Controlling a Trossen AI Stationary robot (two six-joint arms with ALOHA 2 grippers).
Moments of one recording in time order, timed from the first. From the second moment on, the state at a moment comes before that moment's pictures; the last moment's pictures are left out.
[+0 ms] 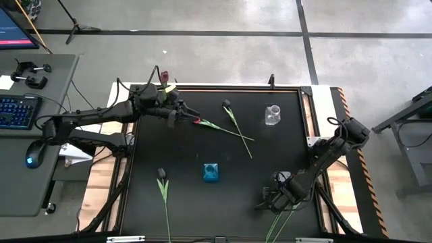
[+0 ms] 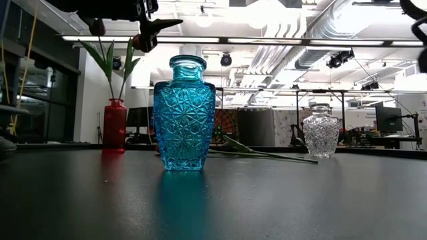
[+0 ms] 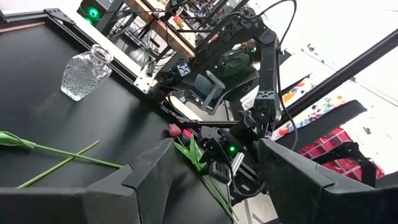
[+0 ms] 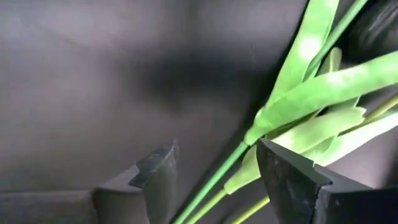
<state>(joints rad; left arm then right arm) 0.37 1.06 0.76 0.18 0.48 -0.70 0.75 1.66 1.00 -0.85 -0.13 2.33</state>
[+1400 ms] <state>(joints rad) 0.37 1.06 0.76 0.18 0.43 -0.71 0.74 1.68 1.00 -0.75 0.03 2.30</state>
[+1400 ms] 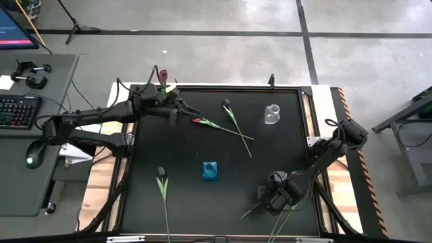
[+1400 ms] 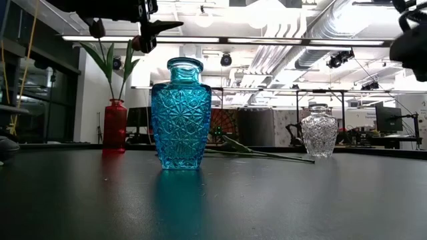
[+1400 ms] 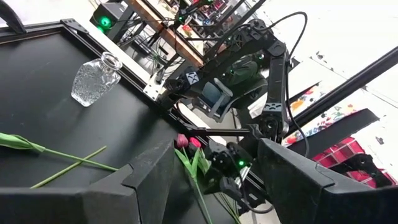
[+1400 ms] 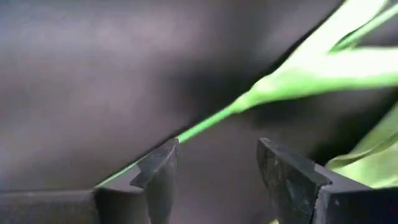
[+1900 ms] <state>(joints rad) 0.37 1.06 0.76 0.18 0.43 -0.71 0.64 1.69 1.00 -0.85 0.05 2.30</state>
